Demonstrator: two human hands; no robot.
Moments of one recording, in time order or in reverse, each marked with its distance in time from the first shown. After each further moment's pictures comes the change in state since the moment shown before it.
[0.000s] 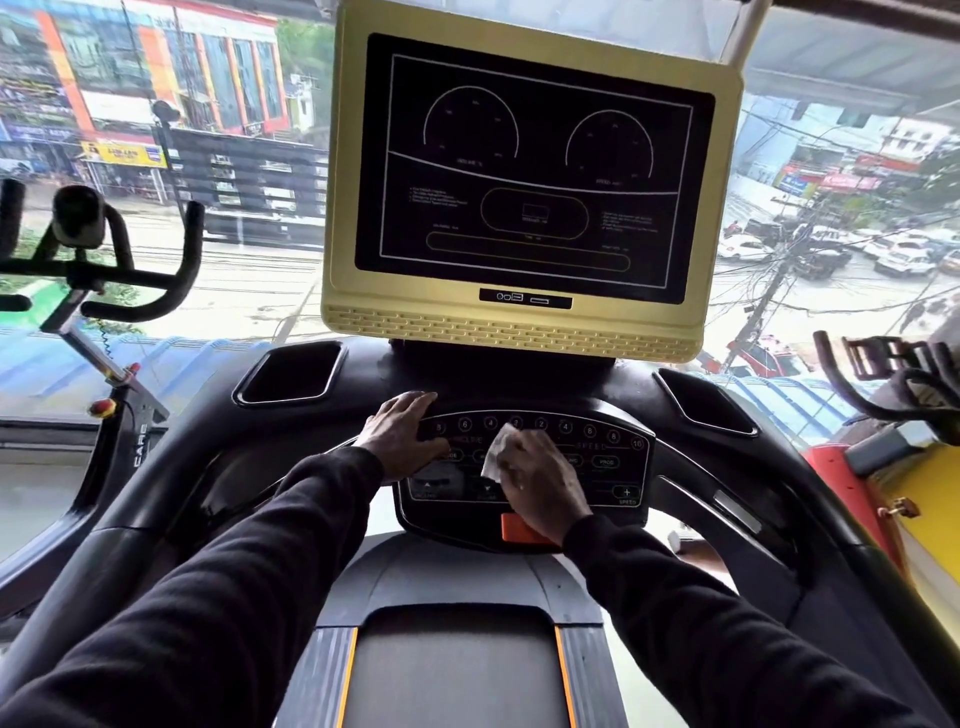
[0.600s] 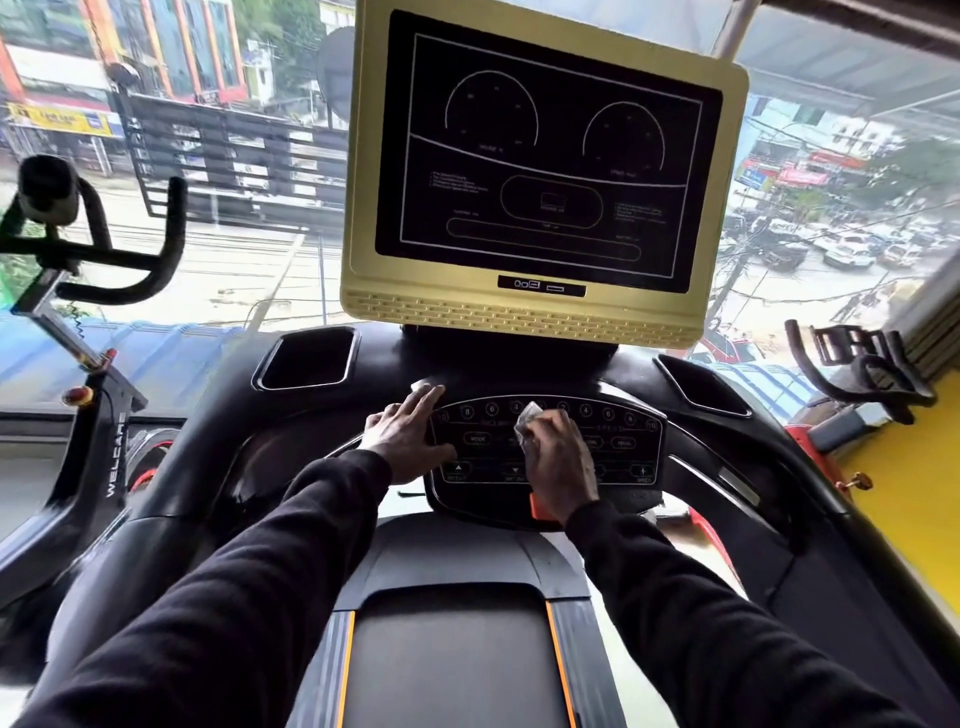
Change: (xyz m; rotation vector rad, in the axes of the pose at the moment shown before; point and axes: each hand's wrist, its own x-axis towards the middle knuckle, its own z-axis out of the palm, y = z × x) left_hand -0.022 -0.033 -0.001 0.085 -0.043 0.040; right_hand 0.006 -0.026 0.014 -0.054 0.099 0.320
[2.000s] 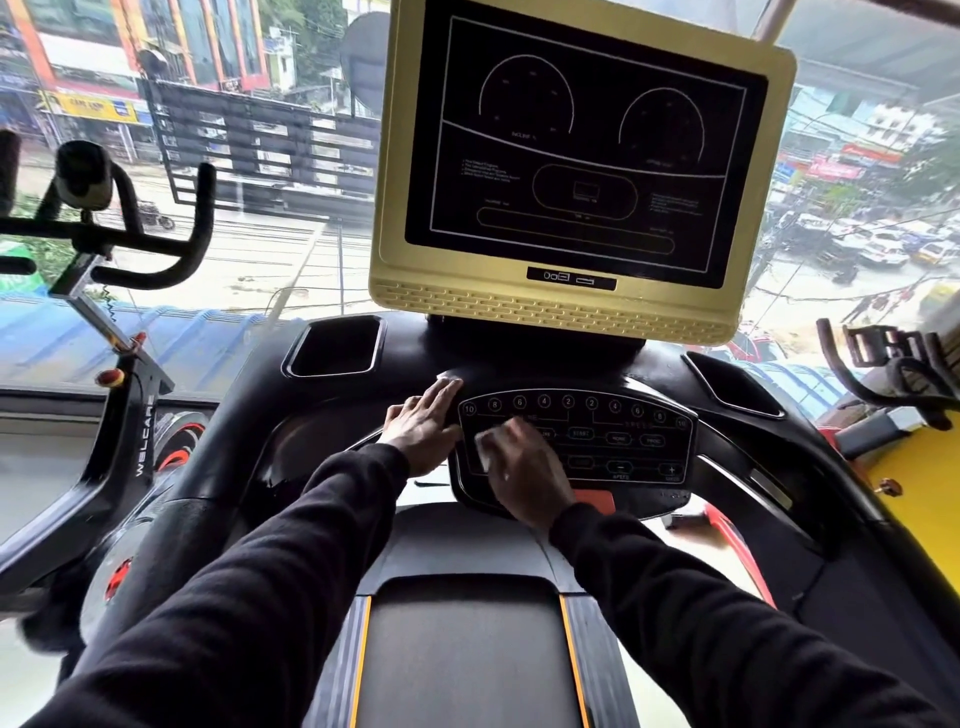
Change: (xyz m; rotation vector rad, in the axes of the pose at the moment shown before) left_hand -0.004 -0.010 0.000 -0.088 0.005 -0.016; right_hand -0.008 -0.055 0.031 0.102 -0.120 -0.287
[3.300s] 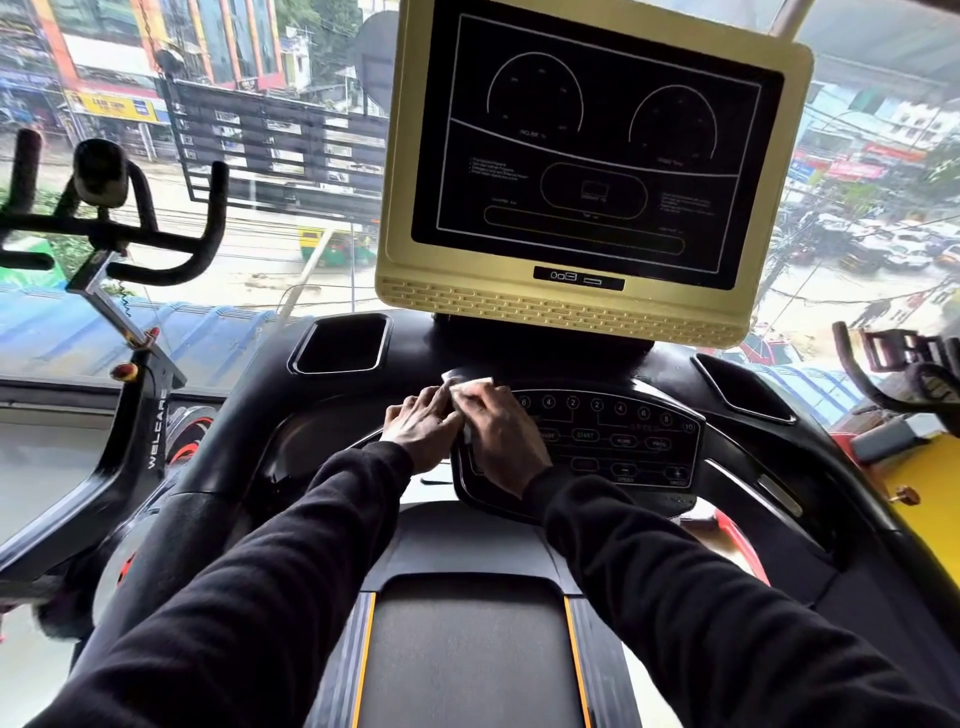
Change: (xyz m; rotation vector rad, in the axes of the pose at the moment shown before) left_hand 0.001 -0.001 0.000 0.064 -0.026 -0.097; right_hand 0.046 -0.011 0.008 -0.080 -0.008 -0.062
